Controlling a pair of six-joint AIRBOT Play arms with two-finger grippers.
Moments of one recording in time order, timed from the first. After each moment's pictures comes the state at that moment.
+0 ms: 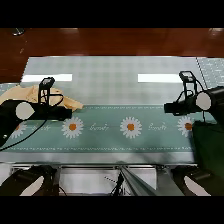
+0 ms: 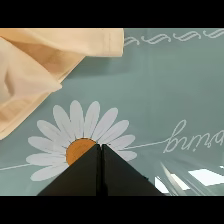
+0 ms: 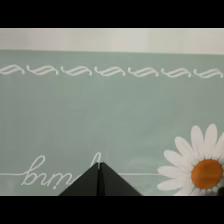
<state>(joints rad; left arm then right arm) -0.23 -0.91 0.68 1.36 -0.95 -1.63 0.19 -0.99 0.83 -1.67 1.10 1.81</state>
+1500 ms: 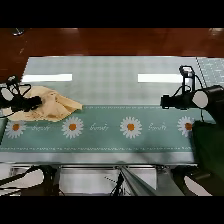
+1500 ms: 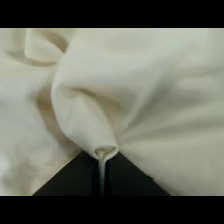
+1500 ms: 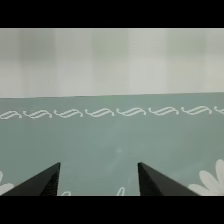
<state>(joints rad) 0.31 -1.33 0.87 1.56 -0.79 -1.57 0.19 -1.03 0.85 -1.63 0.98 1.87</state>
